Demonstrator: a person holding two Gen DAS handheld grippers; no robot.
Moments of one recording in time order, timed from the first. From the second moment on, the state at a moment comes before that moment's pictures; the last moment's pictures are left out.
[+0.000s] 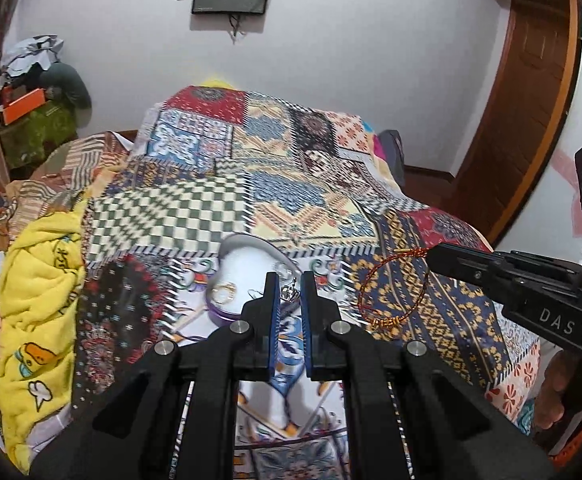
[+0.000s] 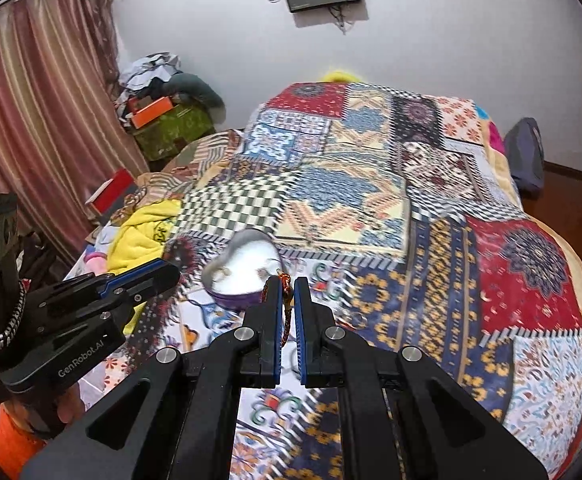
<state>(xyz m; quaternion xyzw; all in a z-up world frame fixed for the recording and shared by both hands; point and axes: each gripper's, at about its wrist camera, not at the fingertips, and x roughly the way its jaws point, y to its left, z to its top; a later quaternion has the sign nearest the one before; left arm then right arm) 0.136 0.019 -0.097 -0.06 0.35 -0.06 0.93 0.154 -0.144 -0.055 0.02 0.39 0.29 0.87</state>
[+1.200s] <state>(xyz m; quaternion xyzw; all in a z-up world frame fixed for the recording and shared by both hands) 0.192 0.058 -0.136 -0.08 0.37 -0.05 0.92 0.215 -0.065 -0.108 -0.02 0.44 0.32 0.84</state>
